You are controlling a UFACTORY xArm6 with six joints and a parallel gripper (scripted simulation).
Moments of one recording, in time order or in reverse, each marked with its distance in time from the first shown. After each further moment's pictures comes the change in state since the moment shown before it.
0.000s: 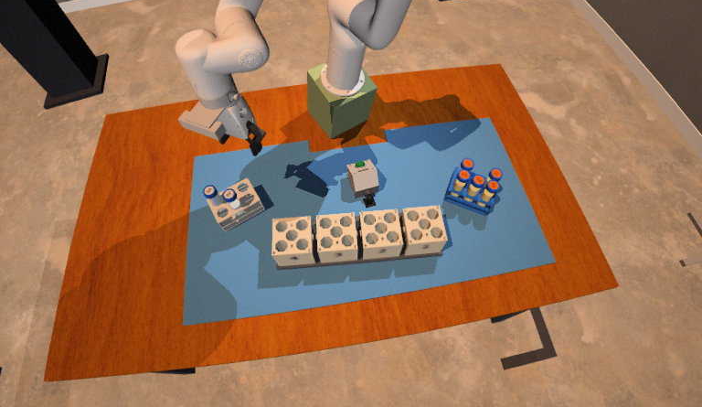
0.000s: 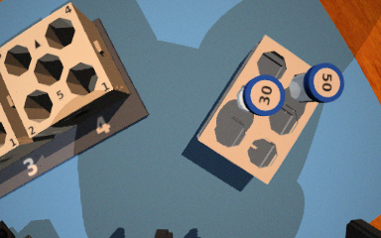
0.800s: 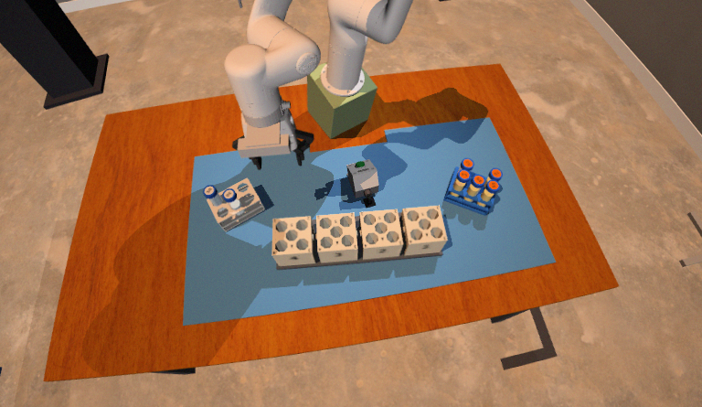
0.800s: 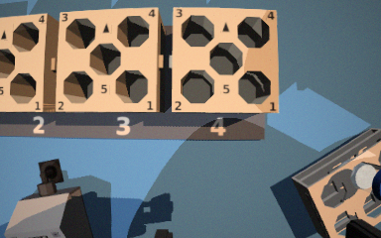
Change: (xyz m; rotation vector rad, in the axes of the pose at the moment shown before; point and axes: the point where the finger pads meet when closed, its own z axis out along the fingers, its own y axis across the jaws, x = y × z) arm 0.008 -0.110 -0.001 0.003 0.006 -0.499
